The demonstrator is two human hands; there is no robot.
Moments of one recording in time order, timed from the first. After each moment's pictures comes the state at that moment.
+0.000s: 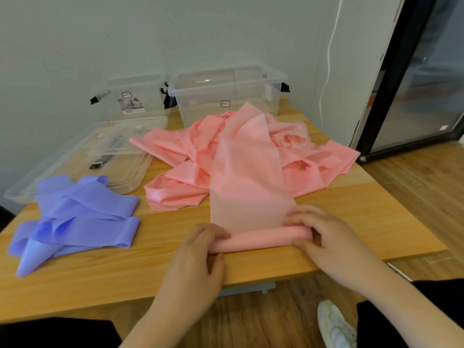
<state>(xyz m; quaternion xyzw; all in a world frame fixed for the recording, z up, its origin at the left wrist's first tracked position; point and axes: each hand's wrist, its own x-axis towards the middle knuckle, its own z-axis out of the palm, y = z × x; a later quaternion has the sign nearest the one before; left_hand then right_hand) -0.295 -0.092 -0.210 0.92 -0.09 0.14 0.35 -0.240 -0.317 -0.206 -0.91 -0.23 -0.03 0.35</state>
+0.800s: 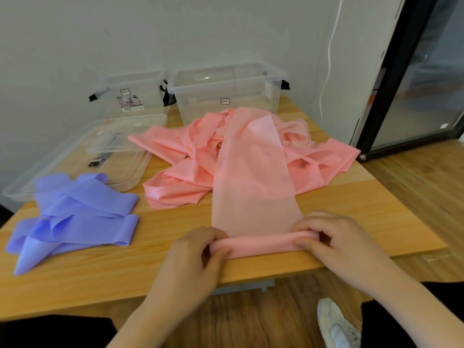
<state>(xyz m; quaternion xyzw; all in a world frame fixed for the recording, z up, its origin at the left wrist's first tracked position) -0.288 -0.084 -0.210 0.92 -0.11 0.14 0.34 -0.245 -0.326 -0.198 -0.90 -0.25 -0.02 0.36</state>
